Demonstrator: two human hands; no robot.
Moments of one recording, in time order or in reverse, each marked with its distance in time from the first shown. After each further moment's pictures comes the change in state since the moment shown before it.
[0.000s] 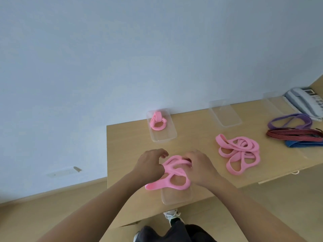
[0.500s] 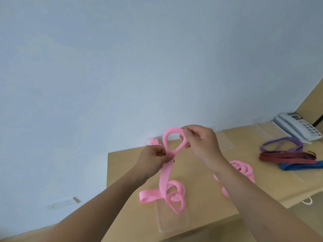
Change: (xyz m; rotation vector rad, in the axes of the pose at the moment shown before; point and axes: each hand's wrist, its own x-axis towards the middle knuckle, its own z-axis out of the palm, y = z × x) left_hand -0.007 0.077 -0.058 -0.583 0.172 0.048; right_hand 0.019 -0.066 -0.128 0.566 0.503 -0.139
